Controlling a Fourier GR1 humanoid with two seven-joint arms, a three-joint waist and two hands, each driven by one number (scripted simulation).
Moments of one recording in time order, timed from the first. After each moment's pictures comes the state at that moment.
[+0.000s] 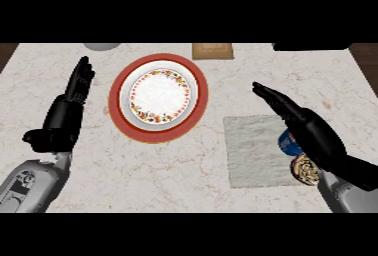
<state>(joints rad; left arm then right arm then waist) -0.31 0.45 -0.27 -1.50 0.18 0.35 -0.11 -0.26 -0.43 0.30 -1.67 -0.26 0.09 -0.17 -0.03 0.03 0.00</state>
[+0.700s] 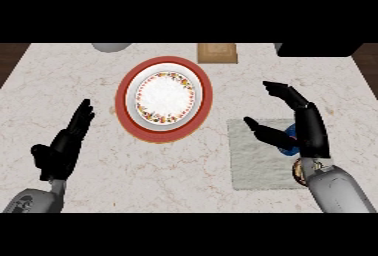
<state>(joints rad) -0.11 0.44 -0.24 -1.35 0.28 0.21 -0.14 -0.28 -0.32 0.27 -1.52 0.06 -0.41 0.05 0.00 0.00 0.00</state>
